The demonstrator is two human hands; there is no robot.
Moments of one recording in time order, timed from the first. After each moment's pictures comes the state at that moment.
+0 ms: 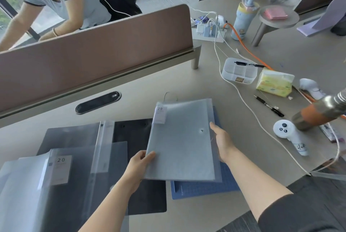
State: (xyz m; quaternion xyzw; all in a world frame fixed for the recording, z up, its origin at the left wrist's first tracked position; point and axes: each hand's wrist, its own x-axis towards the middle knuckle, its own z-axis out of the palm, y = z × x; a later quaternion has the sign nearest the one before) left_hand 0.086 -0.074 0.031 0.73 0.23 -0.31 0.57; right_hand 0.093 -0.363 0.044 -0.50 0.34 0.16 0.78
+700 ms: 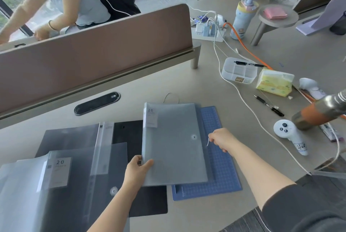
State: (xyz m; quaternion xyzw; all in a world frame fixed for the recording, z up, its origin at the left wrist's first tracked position) left_hand 0.078 -0.076 0.028 0.81 0.24 -0.23 0.49; right_hand 0.111 -0.386 0.043 -0.78 0.33 0.28 0.45
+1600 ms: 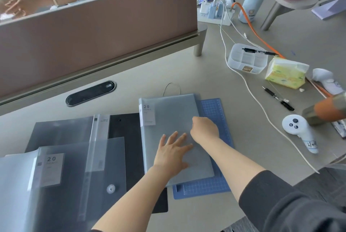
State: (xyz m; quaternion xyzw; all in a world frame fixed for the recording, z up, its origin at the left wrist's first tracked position) left_hand 0.108 -0.162 0.020 0.91 -0.30 -0.28 0.02; right_hand 0.147 -0.312 0.028 -0.95 0.15 0.20 0.16
